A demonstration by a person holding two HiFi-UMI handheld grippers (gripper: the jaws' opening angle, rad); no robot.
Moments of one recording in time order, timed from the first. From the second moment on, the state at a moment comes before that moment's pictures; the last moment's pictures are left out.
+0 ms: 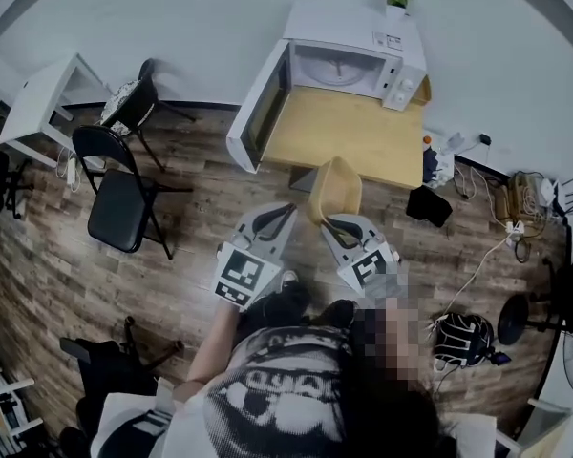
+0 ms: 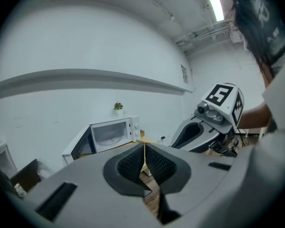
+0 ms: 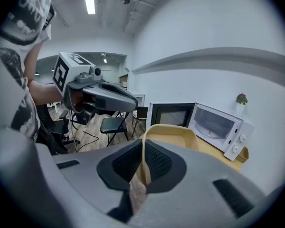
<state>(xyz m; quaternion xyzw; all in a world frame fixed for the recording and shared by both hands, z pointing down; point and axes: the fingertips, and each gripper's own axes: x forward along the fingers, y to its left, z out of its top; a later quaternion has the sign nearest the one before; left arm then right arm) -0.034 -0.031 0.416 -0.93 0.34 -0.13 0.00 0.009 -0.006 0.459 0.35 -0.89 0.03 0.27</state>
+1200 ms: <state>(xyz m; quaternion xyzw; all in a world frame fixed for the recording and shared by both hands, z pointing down) -0.039 -0.116 0.451 -0.93 0.33 -0.16 -0.03 0.026 -0.125 0.492 0.36 -0.88 0.05 0.30</state>
